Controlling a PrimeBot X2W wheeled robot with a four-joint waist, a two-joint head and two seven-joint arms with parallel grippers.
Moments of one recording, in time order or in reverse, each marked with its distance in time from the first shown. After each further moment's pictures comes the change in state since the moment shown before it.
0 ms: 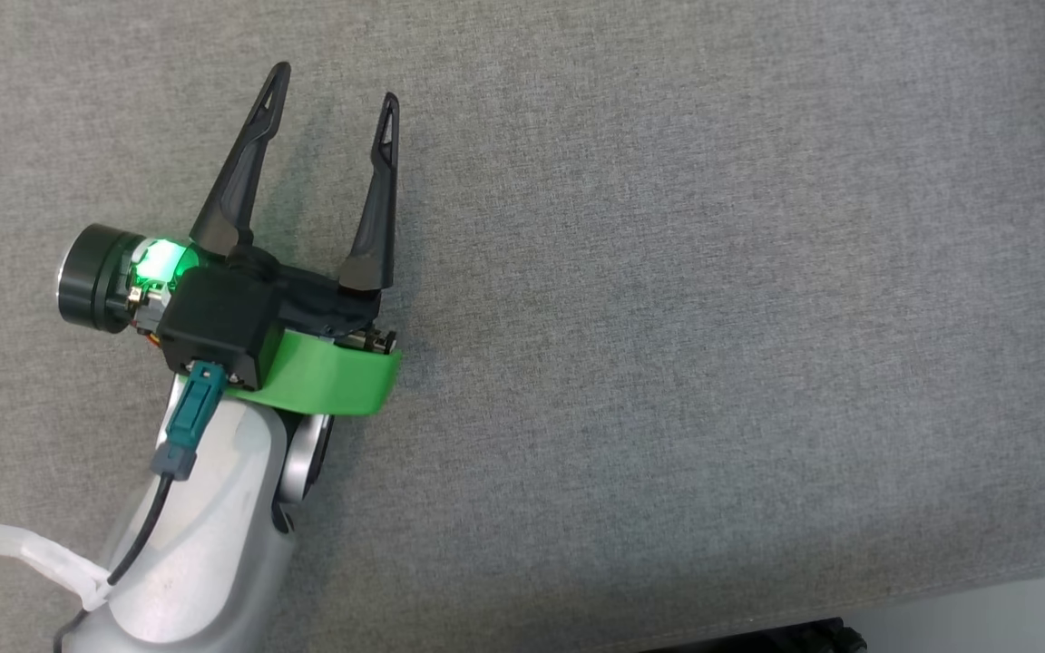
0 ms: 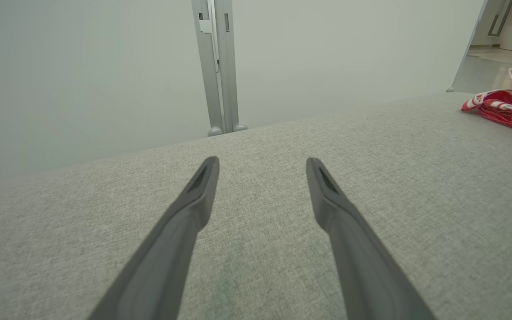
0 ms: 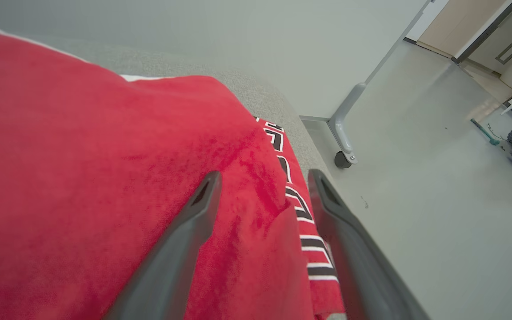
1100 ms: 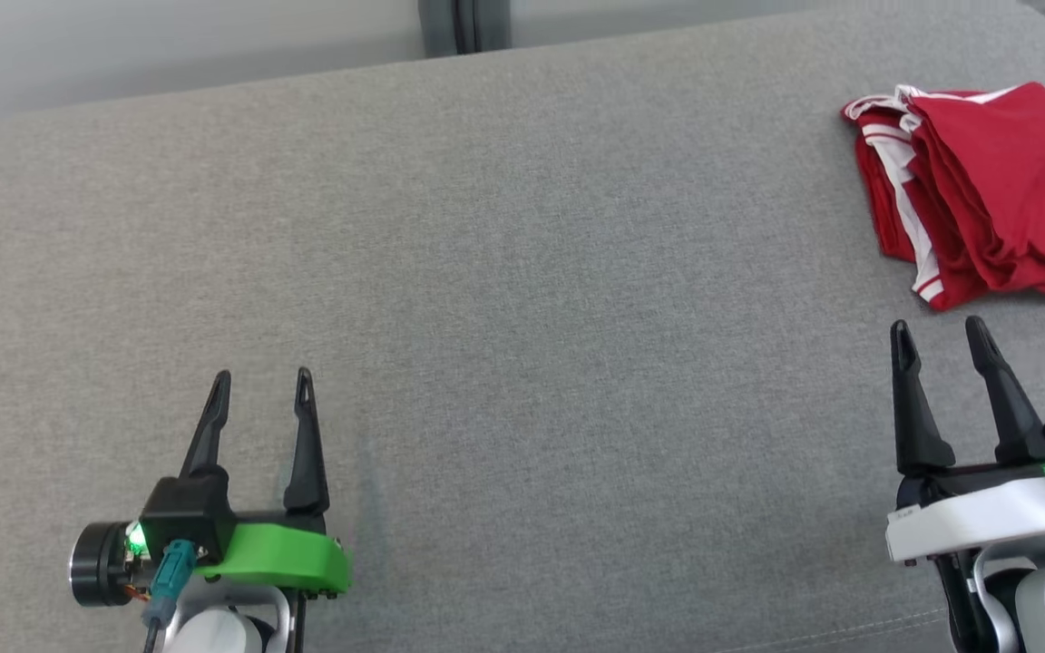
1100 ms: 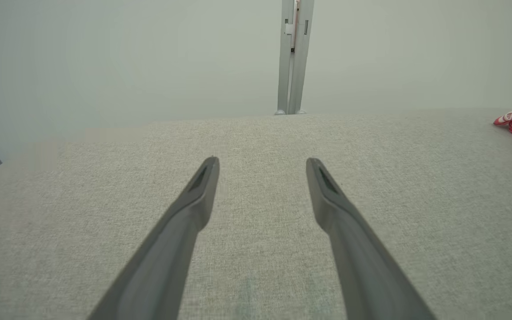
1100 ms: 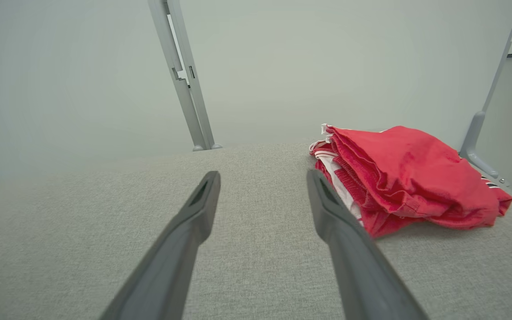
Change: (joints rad) left arm 0.395 0.008 0.090 0.123 -0.144 0.115 -0.015; right arm 0.745 0.590 -0.040 -0.812 -0.144 0.000 0.059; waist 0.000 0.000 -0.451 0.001
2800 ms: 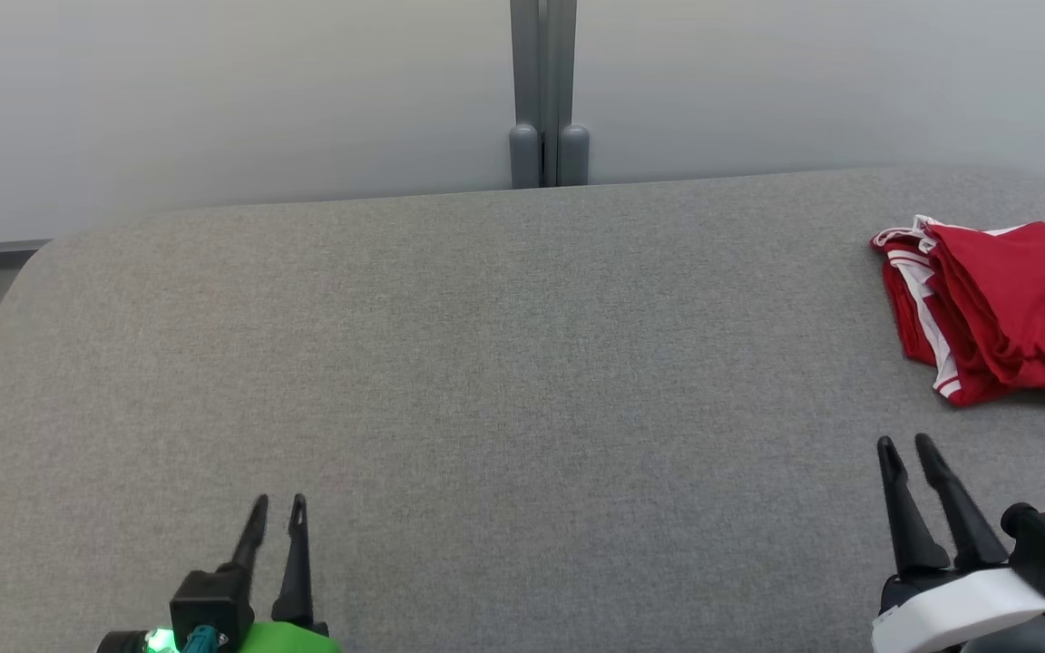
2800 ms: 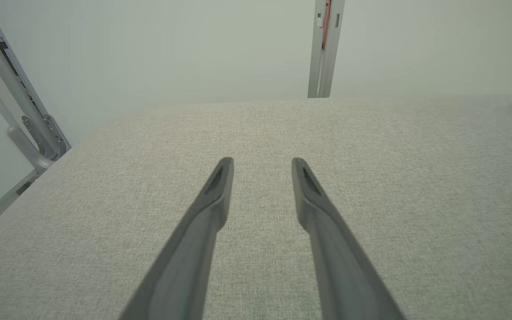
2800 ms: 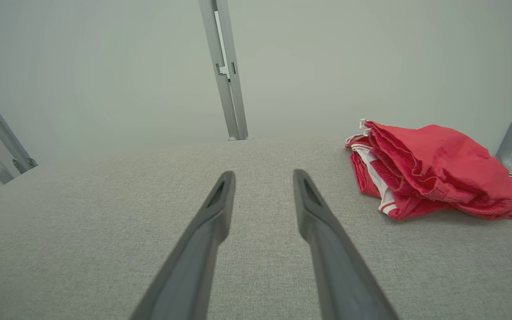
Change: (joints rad) left arm 0.139 0.034 -0.039 0.094 -0.028 -0.010 0.000; right arm 0.185 0.032 0.016 -0.030 -0.041 0.000 0.076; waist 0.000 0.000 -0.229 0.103
